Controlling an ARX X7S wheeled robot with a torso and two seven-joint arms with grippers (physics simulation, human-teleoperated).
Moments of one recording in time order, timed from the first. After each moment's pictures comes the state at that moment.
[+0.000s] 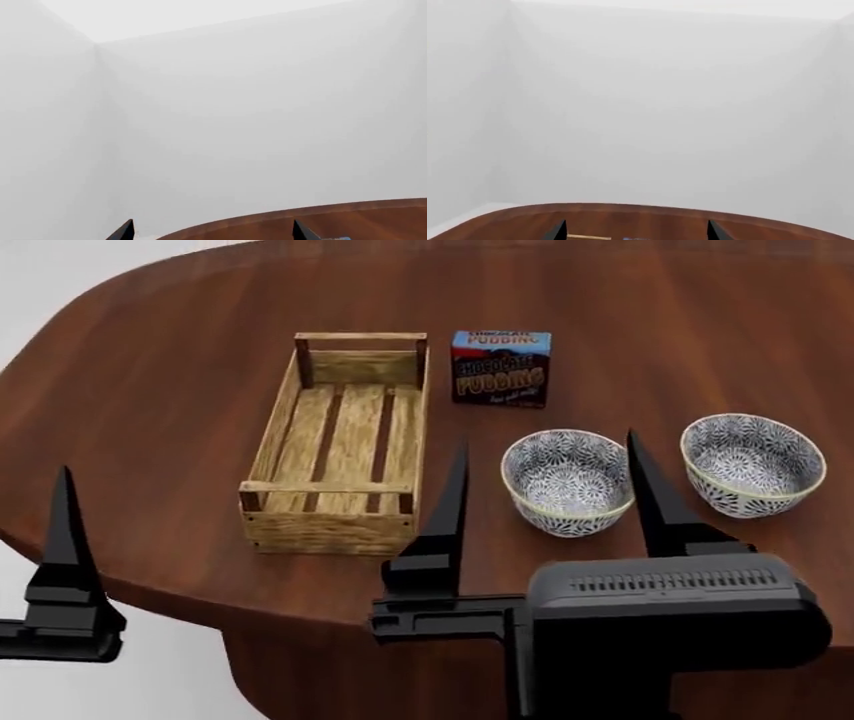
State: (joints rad) left arm -0.20 -0.27 0.09 0.72 -0.10 -0.45 -0.21; right arm 0.36 0.14 -0.21 -0.81 0.09 0.75 0.24
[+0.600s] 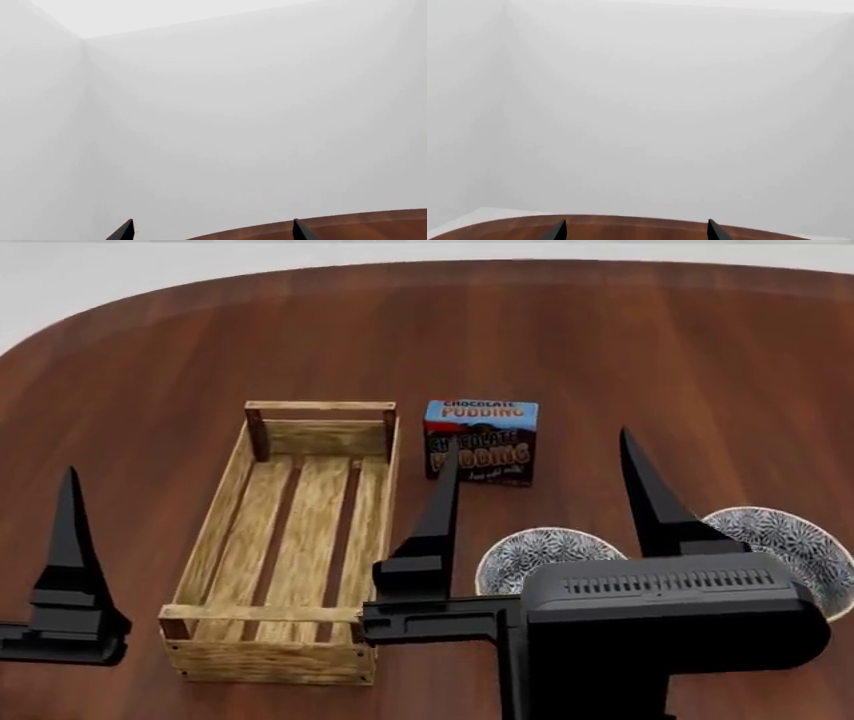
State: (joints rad) left arm -0.20 -0.28 0.10 0.71 -0.11 -0.43 -0.22; right arm 0.37 0.15 -0.23 -0.83 0.12 0.77 0.26
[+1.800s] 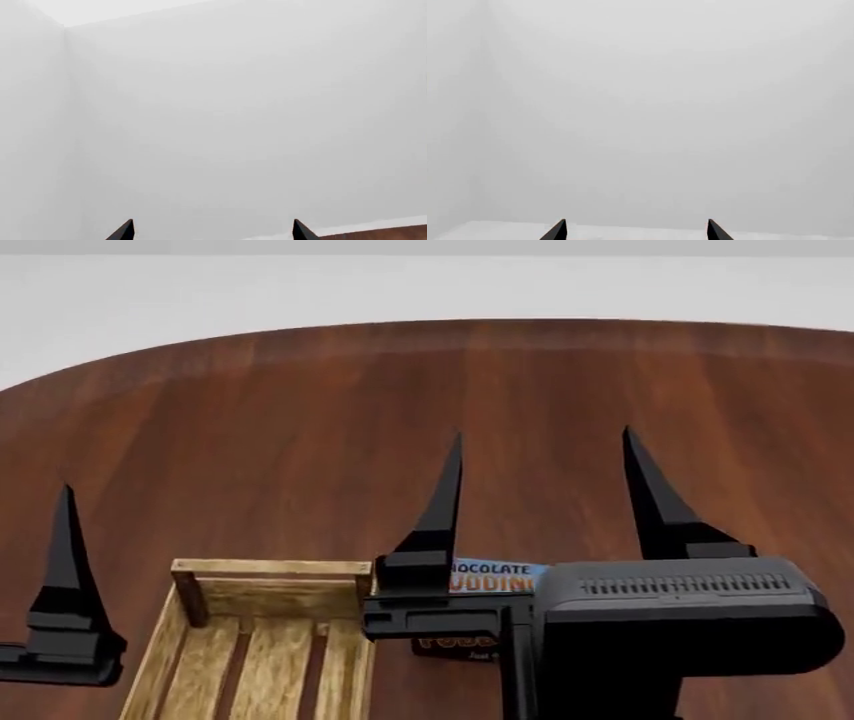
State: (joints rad) left arm -0.15 -0.32 0.12 0.71 -0.11 -0.37 -0.25; right arm 0.37 0.16 -0.22 -0.82 0.19 0.73 0.31
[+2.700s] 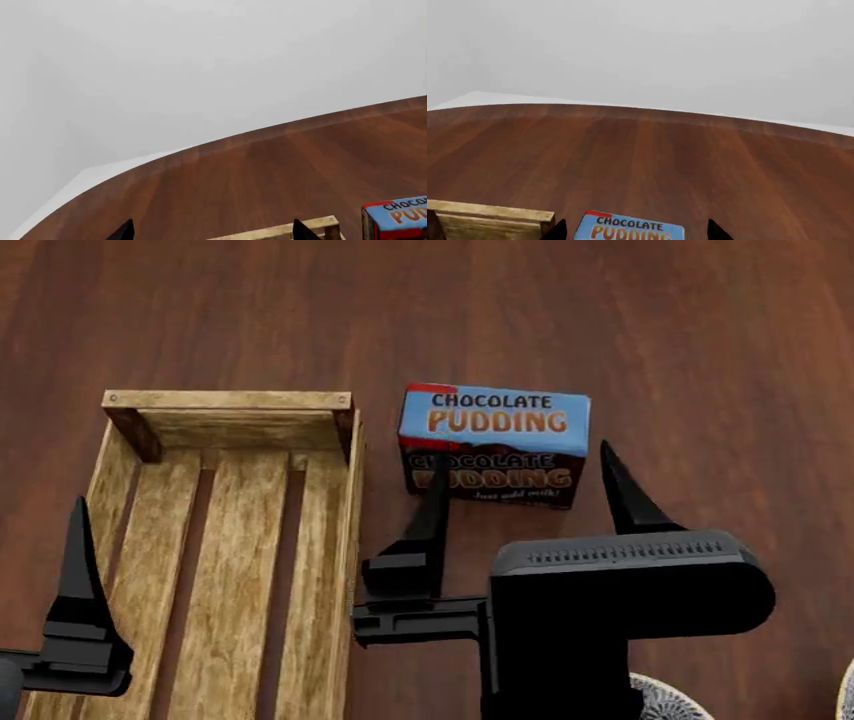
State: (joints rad) left arm -0.14 -0.36 0.15 0.71 -0.08 -0.39 -0.26; right arm 0.44 0.18 -0.28 -0.83 0.21 0.92 0.38
